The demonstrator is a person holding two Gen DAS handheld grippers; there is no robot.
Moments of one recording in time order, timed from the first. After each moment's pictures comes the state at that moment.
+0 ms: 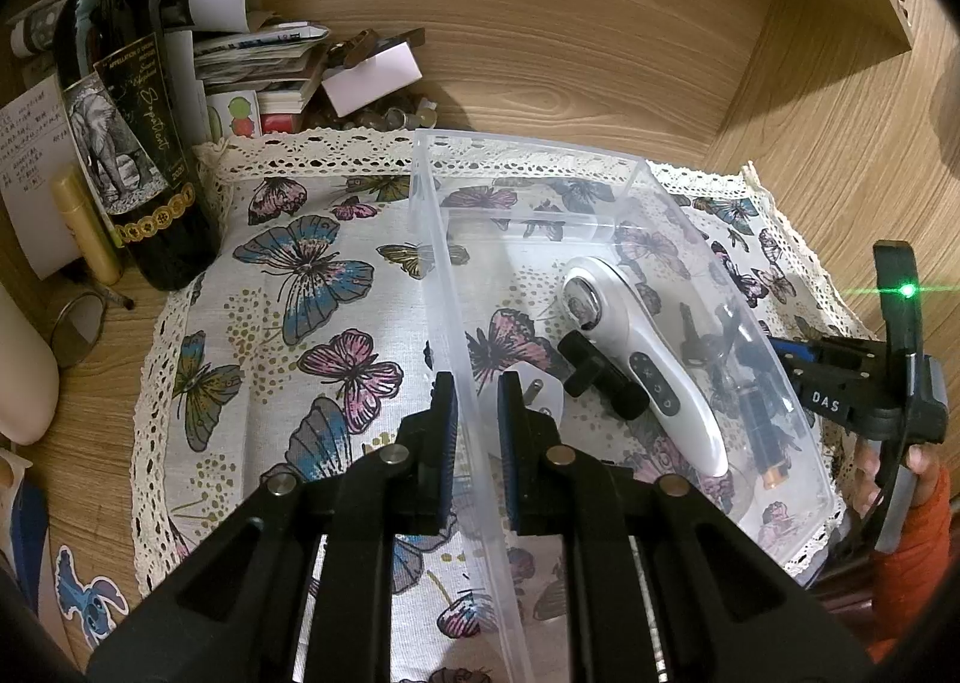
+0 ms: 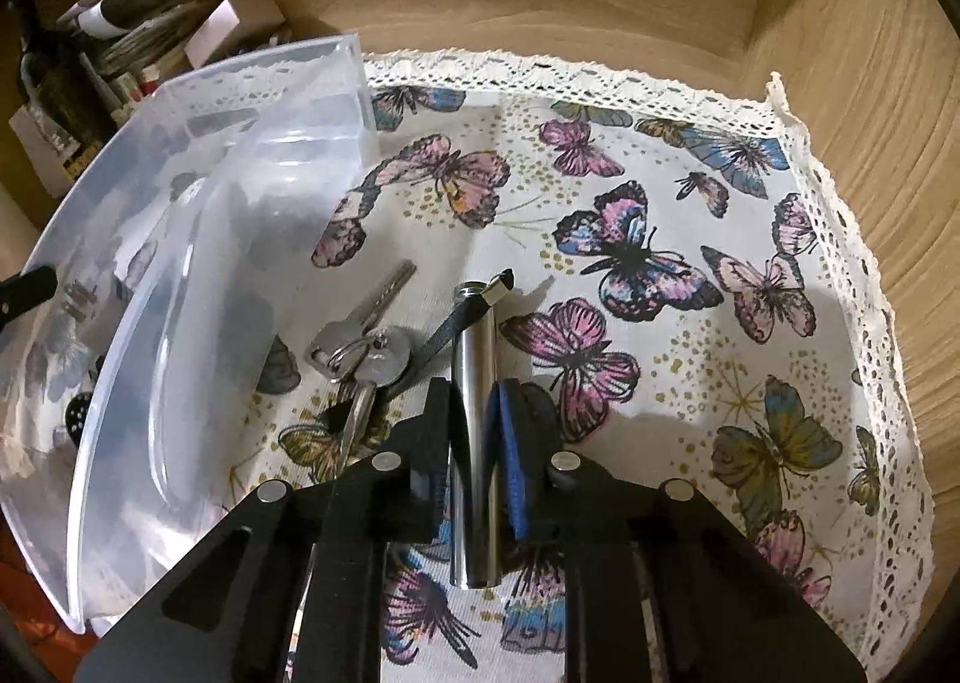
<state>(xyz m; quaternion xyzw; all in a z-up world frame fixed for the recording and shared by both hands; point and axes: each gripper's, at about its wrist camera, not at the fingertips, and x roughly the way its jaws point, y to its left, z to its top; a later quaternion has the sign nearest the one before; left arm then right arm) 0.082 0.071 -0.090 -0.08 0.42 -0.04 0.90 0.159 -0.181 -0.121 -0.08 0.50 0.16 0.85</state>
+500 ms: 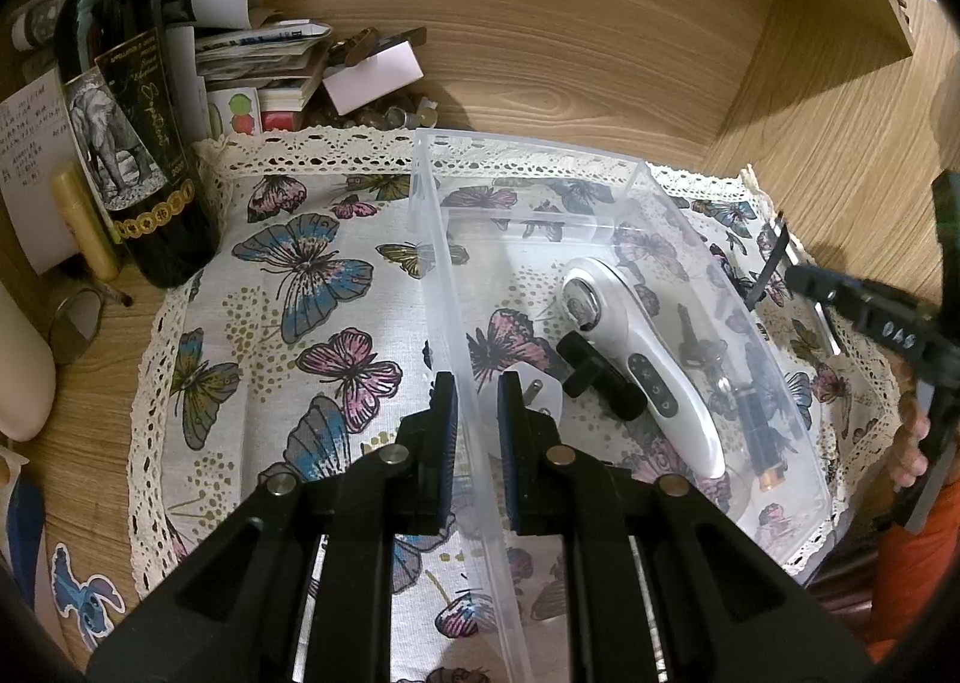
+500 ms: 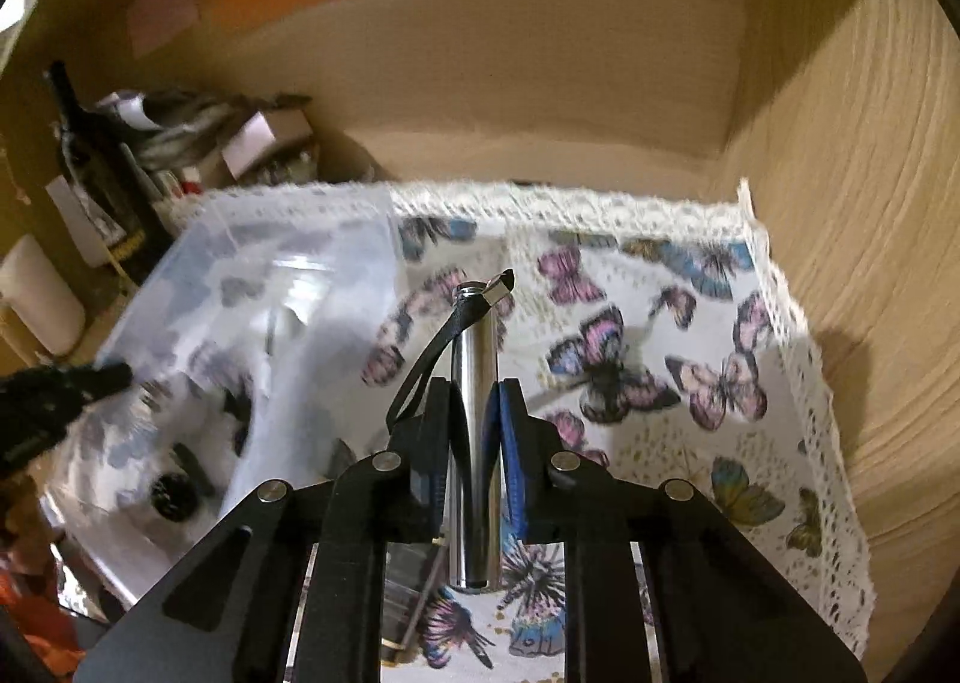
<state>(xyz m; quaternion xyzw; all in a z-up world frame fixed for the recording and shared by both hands) 0.082 0.070 -0.091 -0.08 0.42 -0.04 0.90 0.153 -0.177 -0.053 -0.06 0.42 0.18 0.89</state>
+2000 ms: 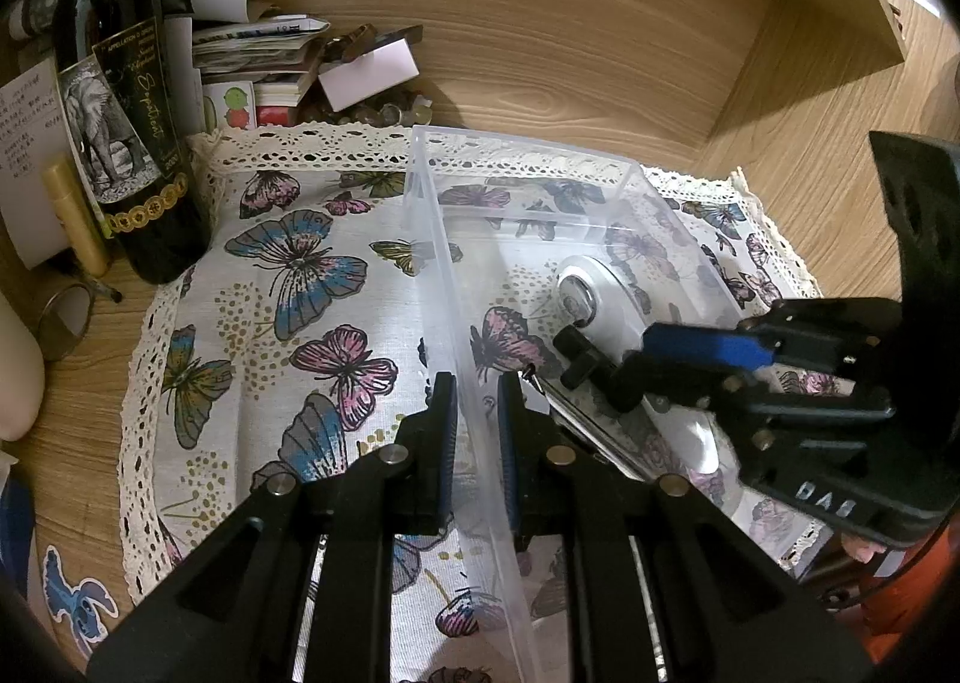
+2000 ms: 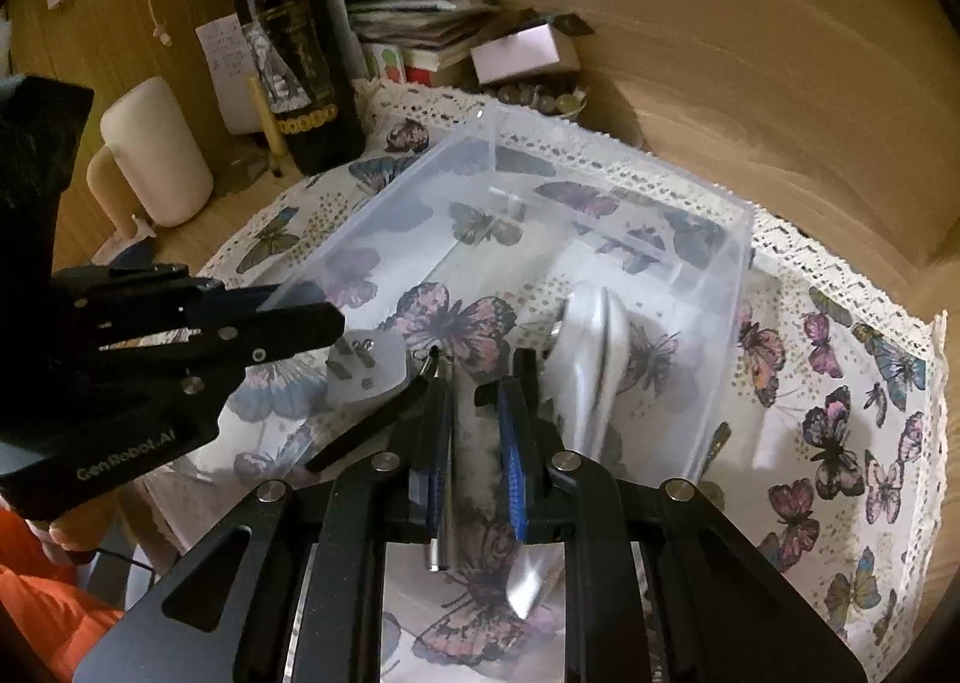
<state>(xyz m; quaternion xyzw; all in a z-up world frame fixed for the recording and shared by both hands) 0.082 0.081 -0.094 -0.09 0.42 -0.06 0.90 0.125 -0.053 -0.077 -0.16 0.45 0.33 0.82</state>
